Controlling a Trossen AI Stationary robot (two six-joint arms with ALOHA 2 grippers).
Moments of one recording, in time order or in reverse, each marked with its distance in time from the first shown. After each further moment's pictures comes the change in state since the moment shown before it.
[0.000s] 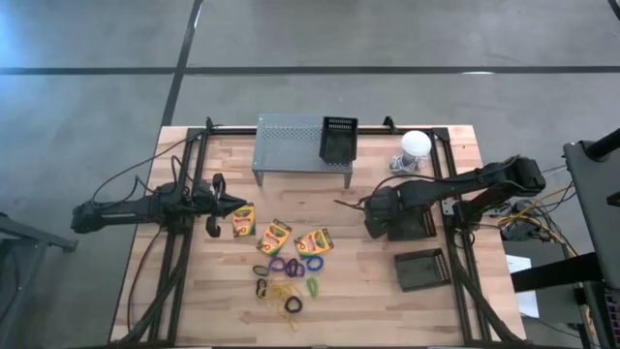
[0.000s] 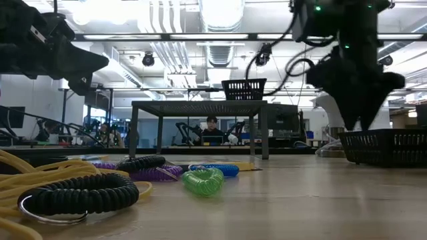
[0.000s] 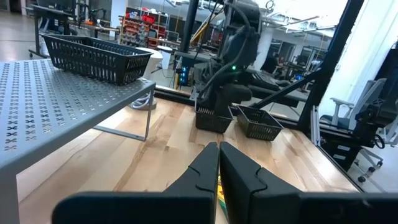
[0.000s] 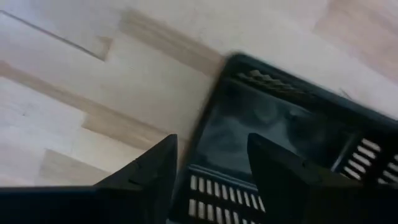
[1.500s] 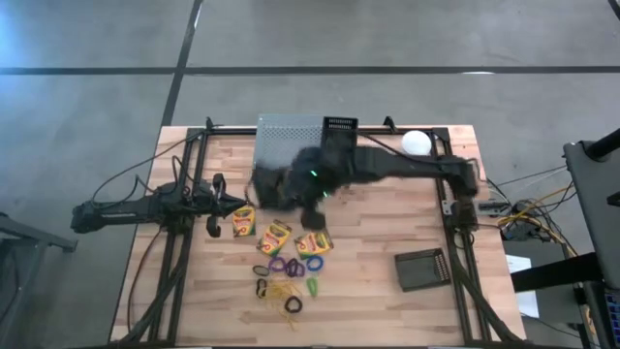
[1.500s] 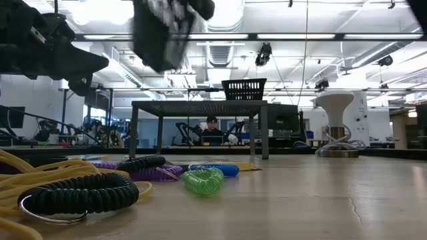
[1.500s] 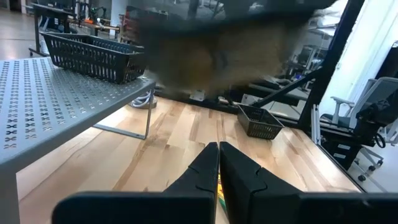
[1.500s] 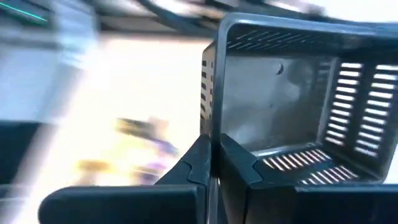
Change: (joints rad) left arm 0.000 0.006 0.000 -0.001 0.000 0.000; right arm -0.109 0.561 1.238 0.079 -0.153 -1.292
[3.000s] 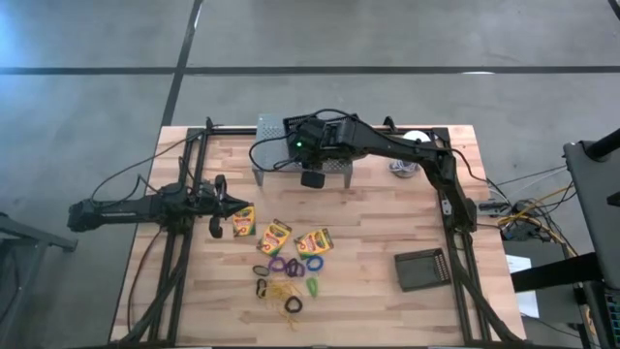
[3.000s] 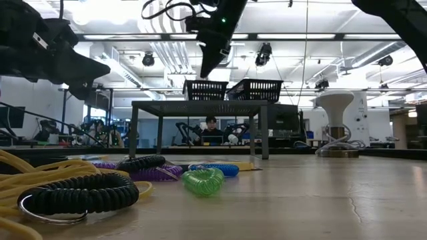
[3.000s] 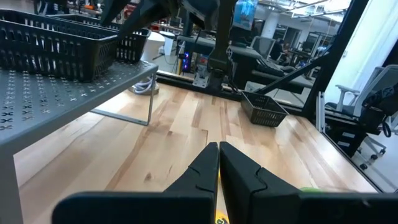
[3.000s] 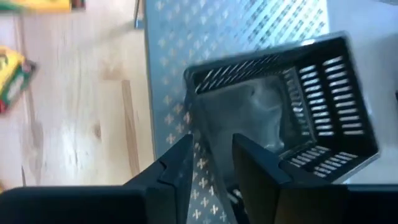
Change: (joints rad) left arm 0.000 0.058 0.000 0.000 0.000 0.000; right arm -0.177 0.115 0.051 -0.168 0.348 -0.126
